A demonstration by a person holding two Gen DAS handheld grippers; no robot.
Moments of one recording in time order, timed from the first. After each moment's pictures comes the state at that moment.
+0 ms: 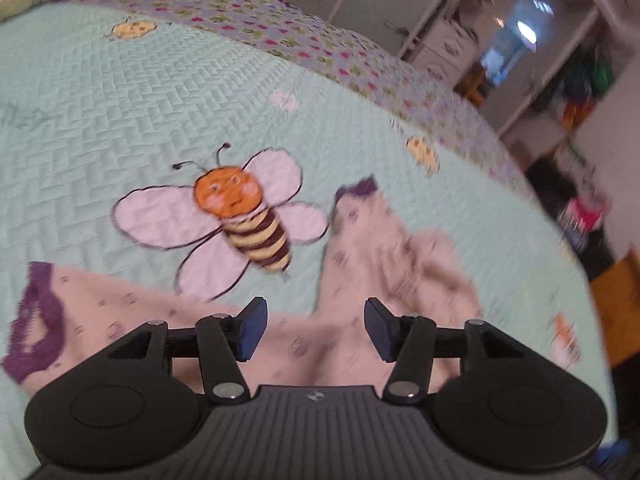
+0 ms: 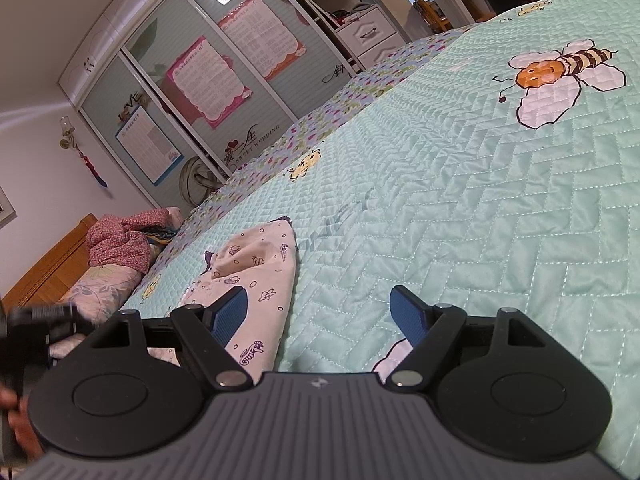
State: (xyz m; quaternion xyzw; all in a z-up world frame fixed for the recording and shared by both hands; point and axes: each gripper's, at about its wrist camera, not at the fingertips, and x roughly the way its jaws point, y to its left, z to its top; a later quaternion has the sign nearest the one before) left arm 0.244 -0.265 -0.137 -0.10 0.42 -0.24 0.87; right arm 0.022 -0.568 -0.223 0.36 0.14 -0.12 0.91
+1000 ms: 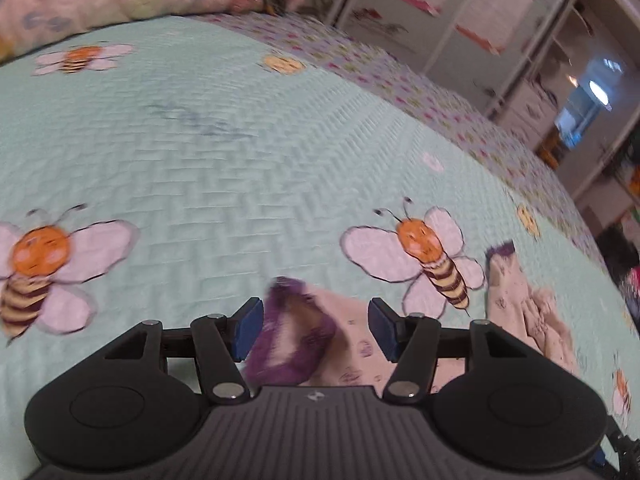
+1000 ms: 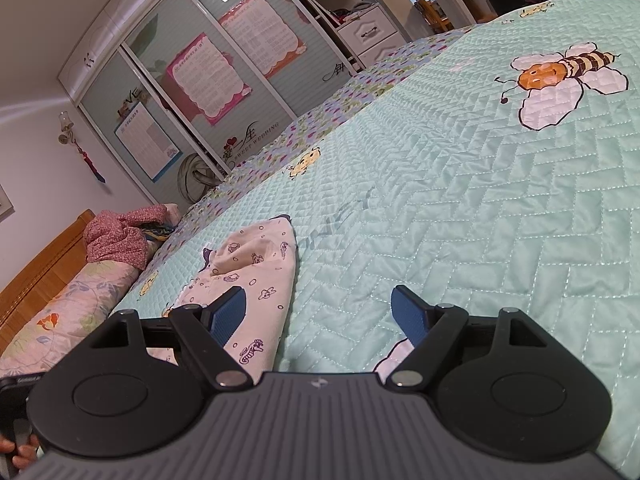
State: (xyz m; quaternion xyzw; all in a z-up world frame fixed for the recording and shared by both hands) left arm 0.250 -0.136 -0.152 -0.14 0.40 -0.11 0.90; right arm 0.024 -0.565 -0.222 0.35 0.15 -0.12 0.92
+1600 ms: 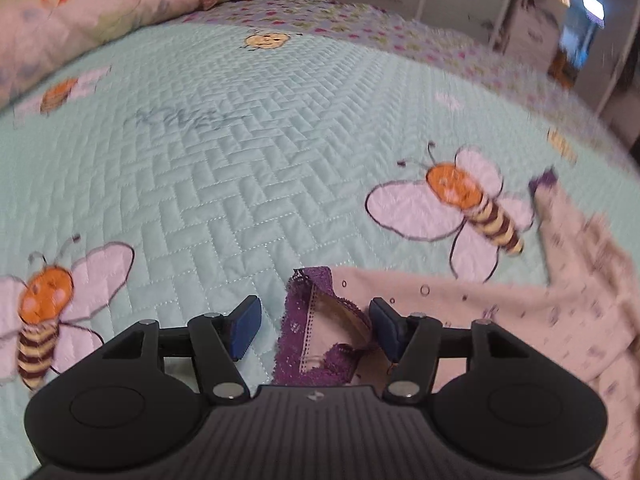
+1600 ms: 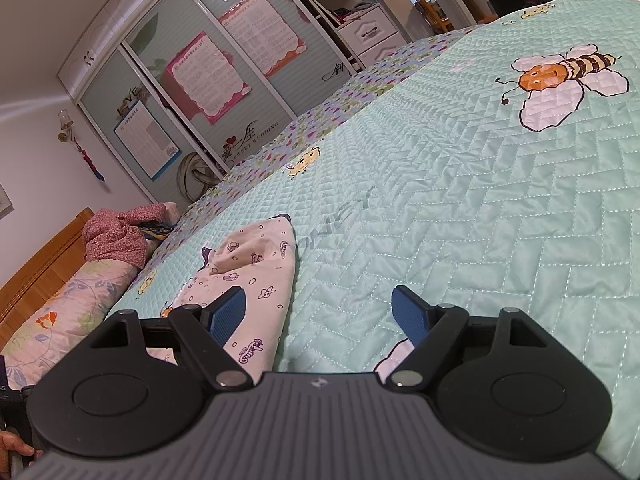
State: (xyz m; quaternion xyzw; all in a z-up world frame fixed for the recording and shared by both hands) left arm 0.254 -0.160 -0.173 0.01 0.43 -0.09 0.90; right arm 0.024 -0.564 -0.222 0.35 0.15 -0.12 0.92
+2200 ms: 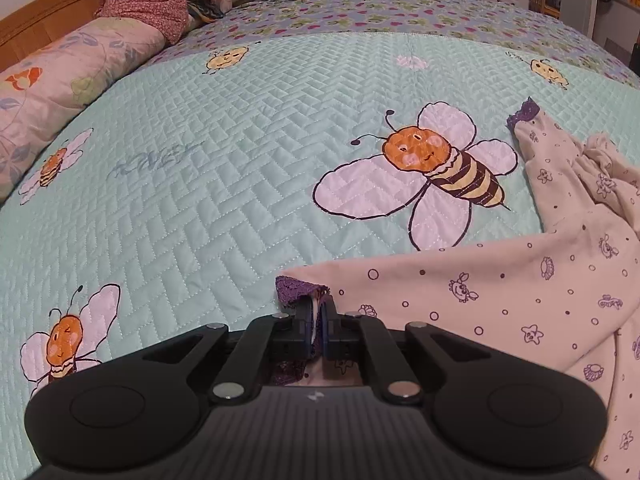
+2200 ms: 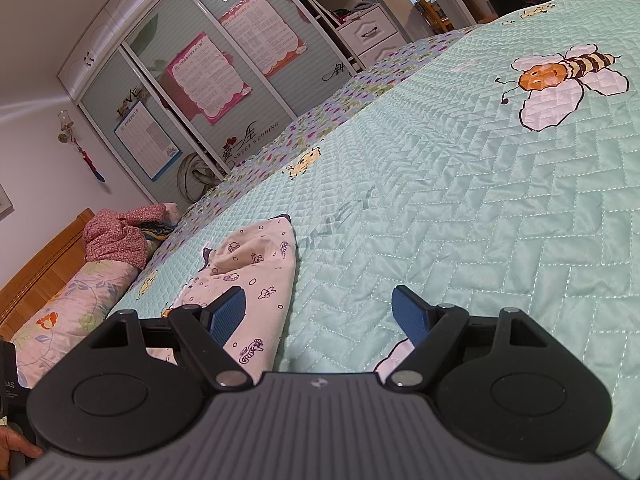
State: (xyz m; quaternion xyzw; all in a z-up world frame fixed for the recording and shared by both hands) left arm 0.242 -0.213 -0.174 0.13 0.42 -0.08 0.90; right arm 0.025 -0.564 -0.222 0.35 0.15 -0.12 0.92
